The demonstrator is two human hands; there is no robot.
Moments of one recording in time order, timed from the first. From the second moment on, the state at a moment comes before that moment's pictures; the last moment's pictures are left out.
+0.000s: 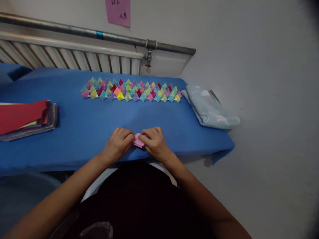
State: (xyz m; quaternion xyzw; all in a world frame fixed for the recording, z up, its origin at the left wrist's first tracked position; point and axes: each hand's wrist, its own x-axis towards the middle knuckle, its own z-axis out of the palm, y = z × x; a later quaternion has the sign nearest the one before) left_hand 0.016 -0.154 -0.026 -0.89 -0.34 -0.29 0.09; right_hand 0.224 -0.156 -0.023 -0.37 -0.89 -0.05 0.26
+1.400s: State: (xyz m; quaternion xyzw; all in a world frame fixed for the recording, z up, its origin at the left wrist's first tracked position) left_hand 0.033 -0.191 -0.033 -0.80 -0.55 -0.24 -0.05; right_hand 0.230 -0.183 -0.035 -0.56 -0.76 0.15 0.29
